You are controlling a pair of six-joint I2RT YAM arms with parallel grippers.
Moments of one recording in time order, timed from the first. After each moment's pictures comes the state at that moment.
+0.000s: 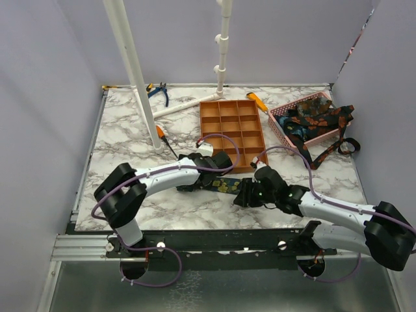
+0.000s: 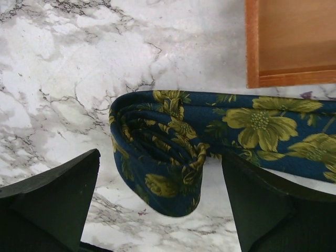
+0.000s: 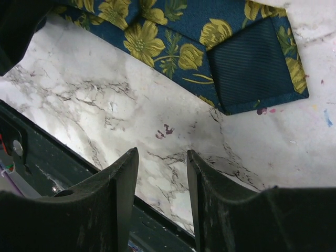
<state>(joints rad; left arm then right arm) -0.95 1.70 1.11 -0.85 -0.65 -0.74 0.83 1.10 0.42 -0.11 -0.09 0.73</state>
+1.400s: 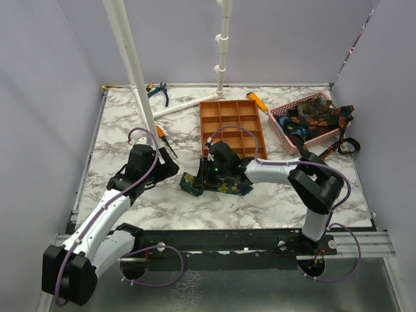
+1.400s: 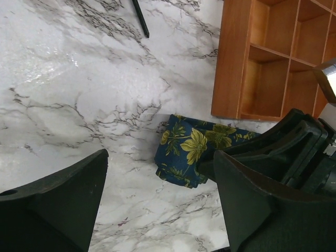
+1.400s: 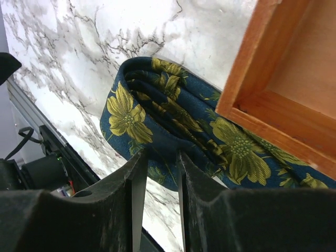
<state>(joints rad) -0.33 0.89 0.59 -0.41 0.02 -0.68 0.89 1.83 1.02 0.06 -0.25 0.79</state>
